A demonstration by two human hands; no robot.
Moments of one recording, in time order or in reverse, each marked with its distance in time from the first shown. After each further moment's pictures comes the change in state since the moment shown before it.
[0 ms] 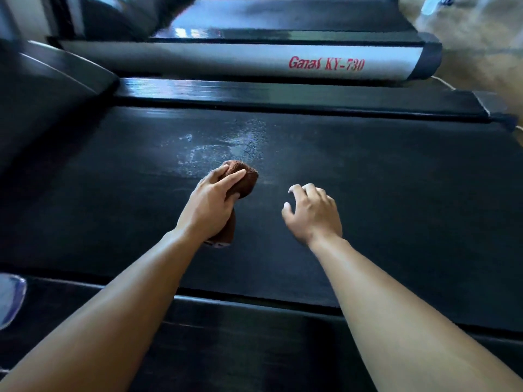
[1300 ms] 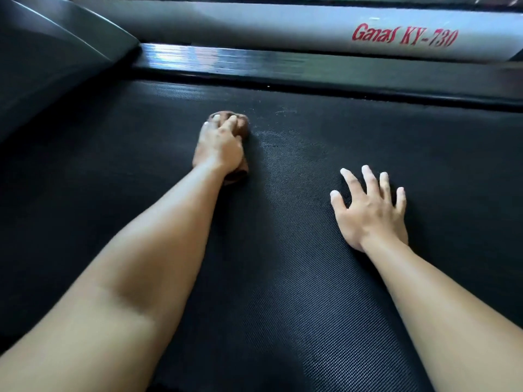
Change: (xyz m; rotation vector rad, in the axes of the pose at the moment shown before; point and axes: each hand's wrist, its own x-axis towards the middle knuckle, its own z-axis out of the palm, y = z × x) left_hand 0.209 -0.222 0.031 0.128 0.055 -0.323; right_hand 0.143 -0.041 0.131 -0.180 -0.115 0.176
